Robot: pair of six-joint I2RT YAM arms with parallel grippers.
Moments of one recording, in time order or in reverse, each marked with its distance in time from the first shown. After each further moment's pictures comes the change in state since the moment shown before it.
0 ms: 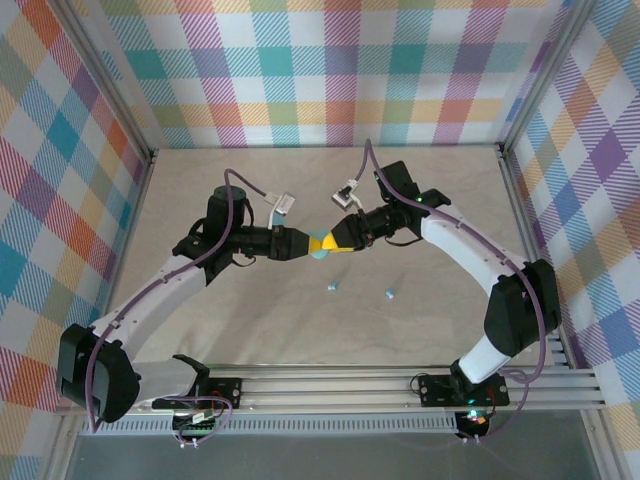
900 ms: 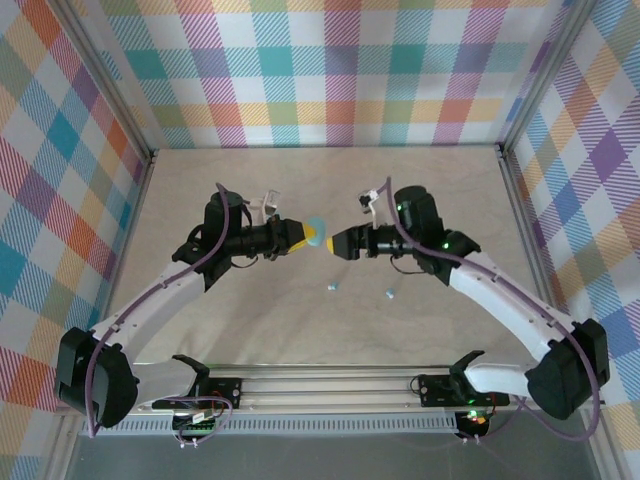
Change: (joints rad) left arm 0.005 -0.030 -0.067 0.079 -0.282 -0.406; right arm 0.115 -0.384 -0.331 0.352 0.796 0.171
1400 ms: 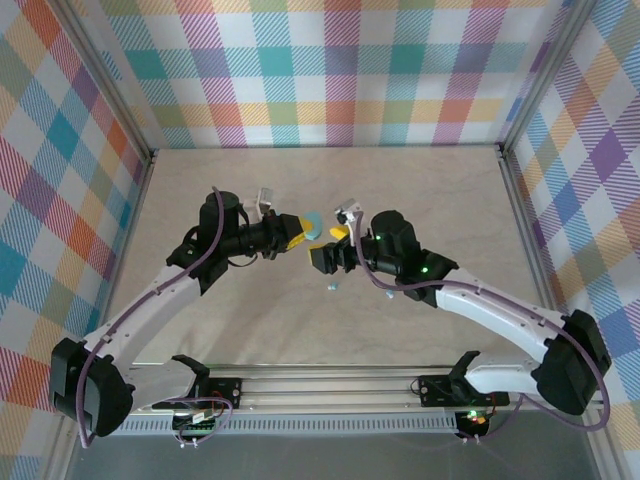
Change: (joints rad) left arm -0.023 -0.049 0.015 -0.017 -0.081 -0.154; right arm 0.190 0.023 -0.105 0.294 0.328 -0.174
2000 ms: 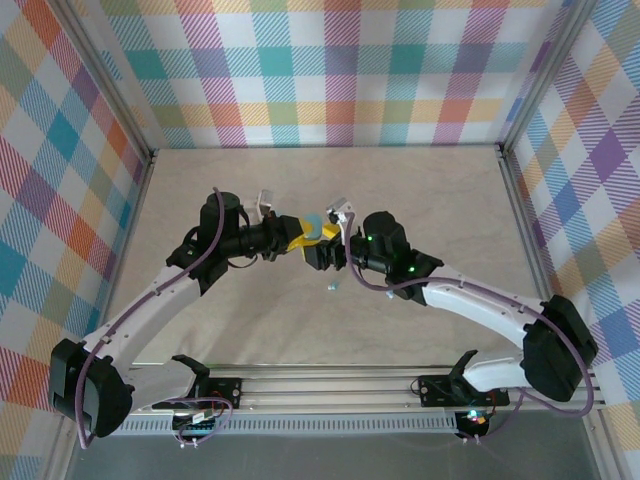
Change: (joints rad) left arm 0.005 -0.002 0.000 -0.027 0.001 0.005; right arm 0.005 0.062 -0.044 0.174 -0.002 0.002
